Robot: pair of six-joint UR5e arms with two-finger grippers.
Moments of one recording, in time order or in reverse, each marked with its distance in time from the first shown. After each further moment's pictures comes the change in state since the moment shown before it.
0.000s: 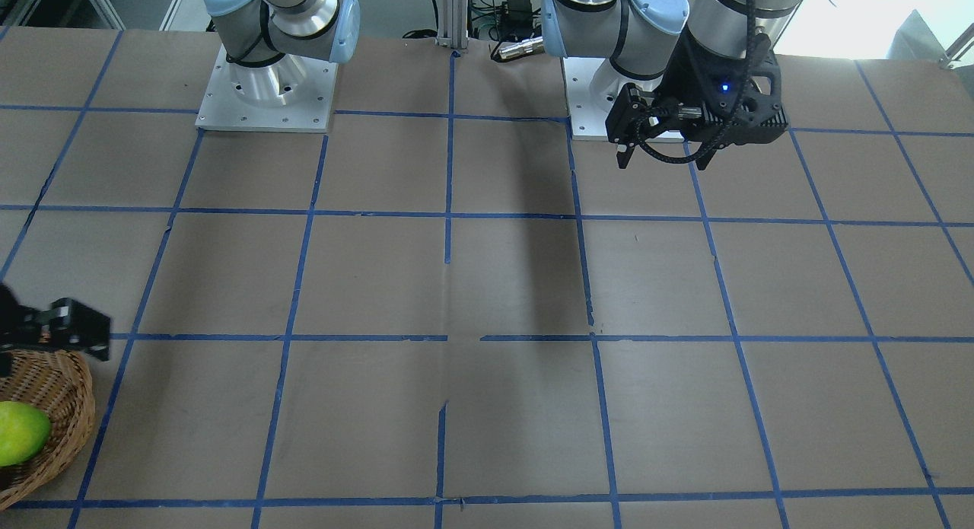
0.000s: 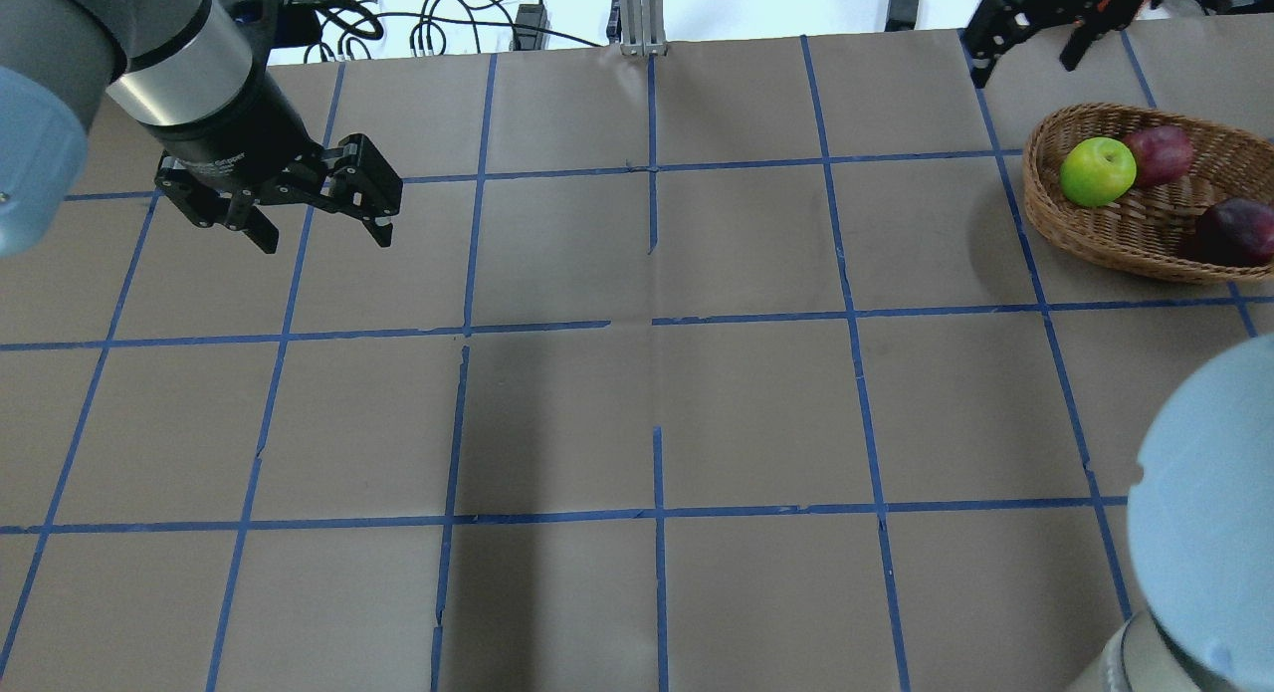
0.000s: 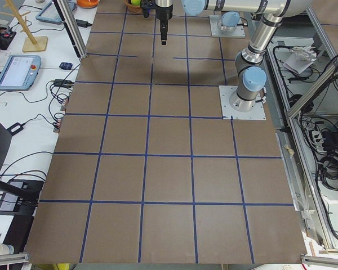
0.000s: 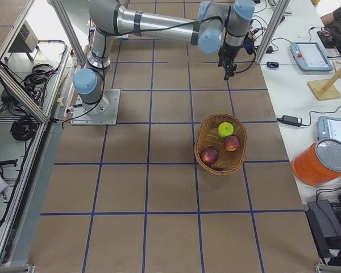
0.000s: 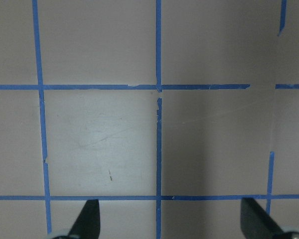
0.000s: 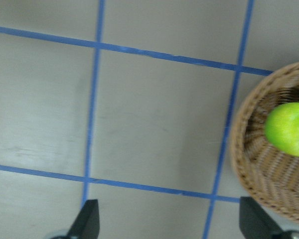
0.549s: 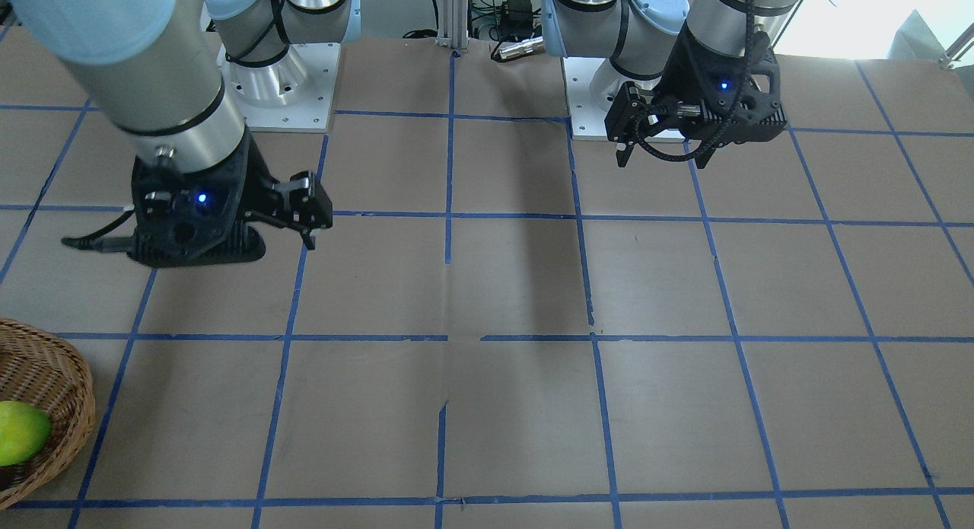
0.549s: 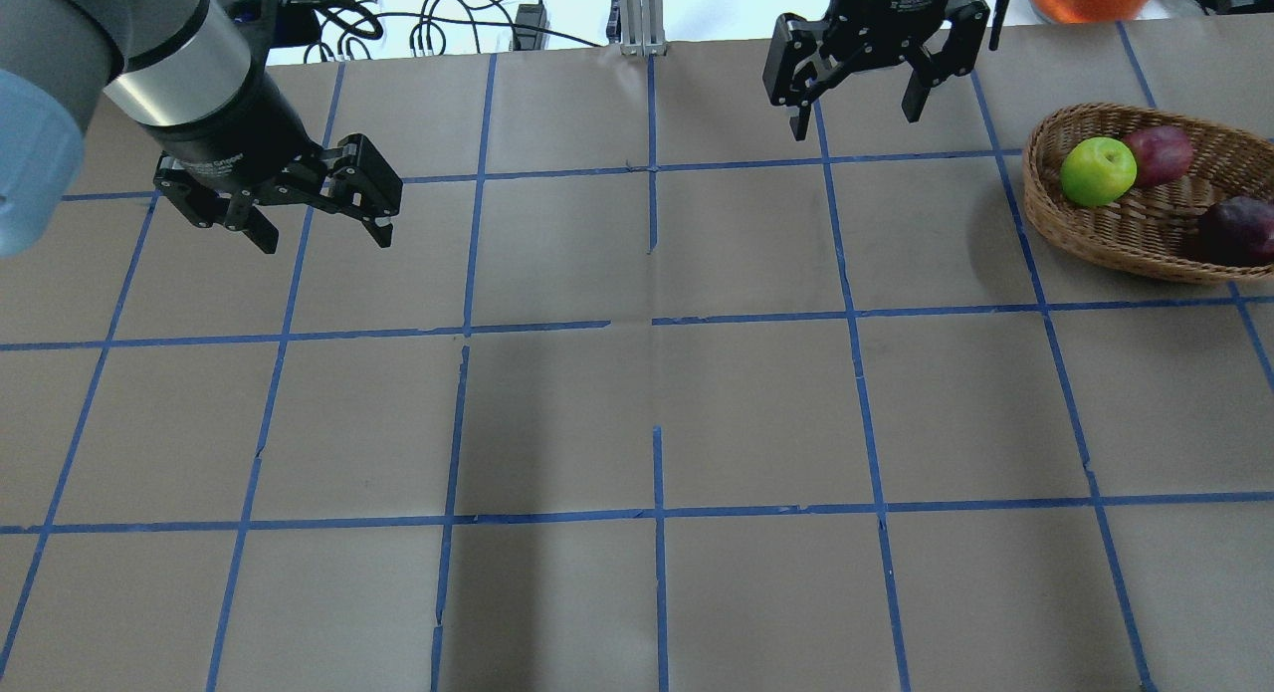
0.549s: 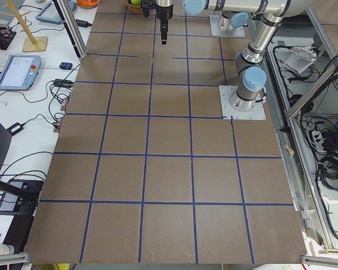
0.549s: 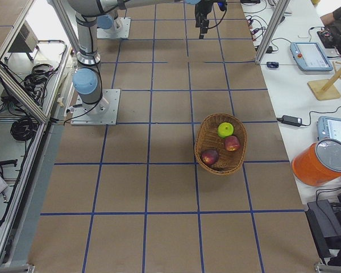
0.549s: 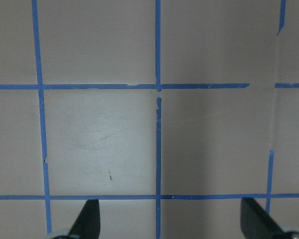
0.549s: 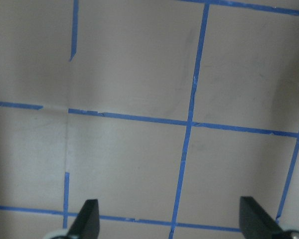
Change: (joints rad) left arm -0.001 0.002 0.000 -0.002 -0.002 0.000; right arm 0.224 -0.224 0.117 0.140 0.008 0.215
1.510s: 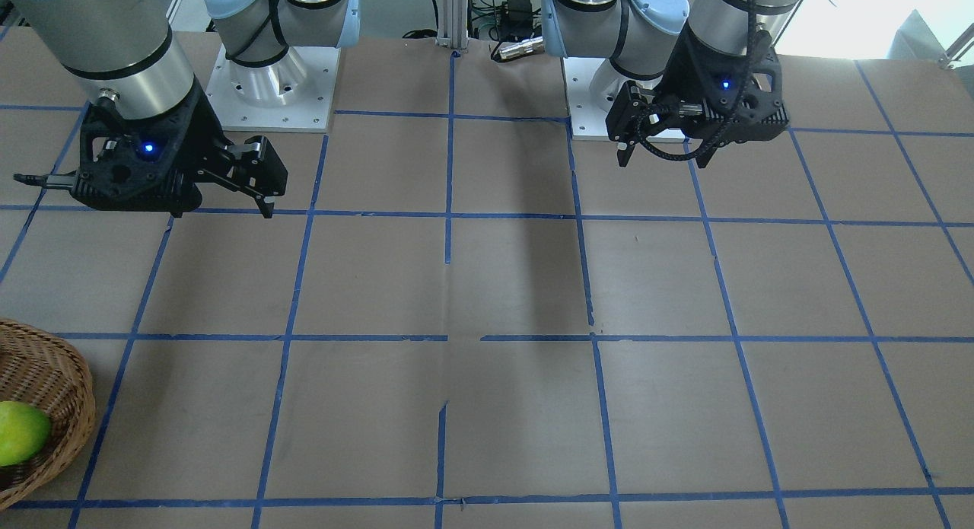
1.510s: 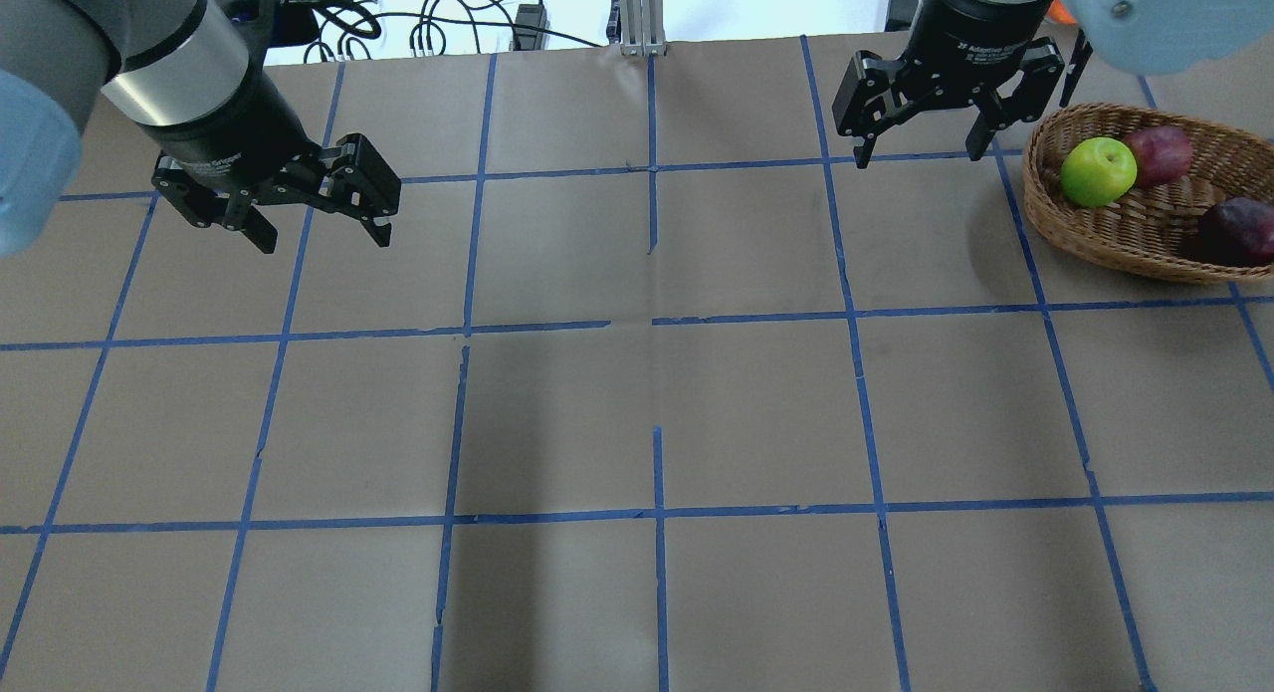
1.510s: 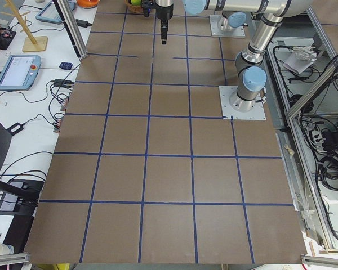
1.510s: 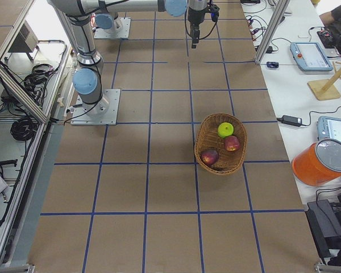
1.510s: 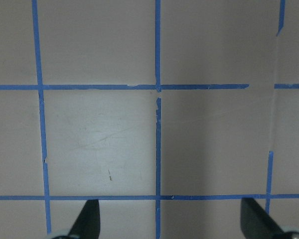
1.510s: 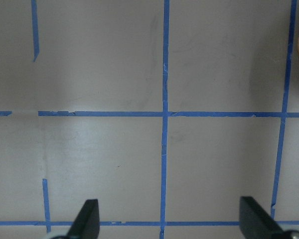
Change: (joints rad) left arm 0.002 0.002 0.000 0.000 0.000 0.000; right arm -0.090 -0.056 0.148 -0.130 0.002 0.037
